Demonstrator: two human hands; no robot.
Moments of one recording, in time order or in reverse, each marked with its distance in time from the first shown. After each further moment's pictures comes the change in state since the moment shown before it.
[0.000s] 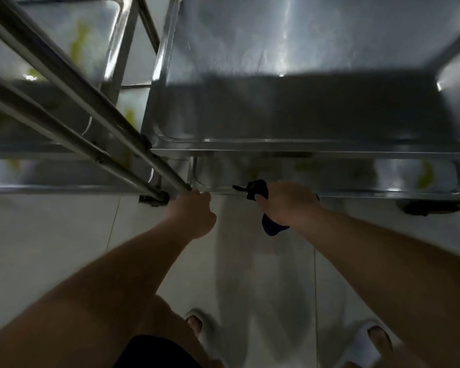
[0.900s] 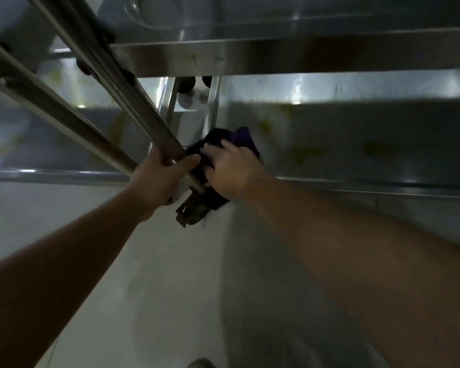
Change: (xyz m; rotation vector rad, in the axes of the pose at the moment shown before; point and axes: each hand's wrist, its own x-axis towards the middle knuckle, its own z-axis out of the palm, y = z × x) left_hand 0.127 -0.118 0.086 -1.170 0.386 0.016; right_hand 0.191 -0.121 0.124 0.036 0.308 -0.461
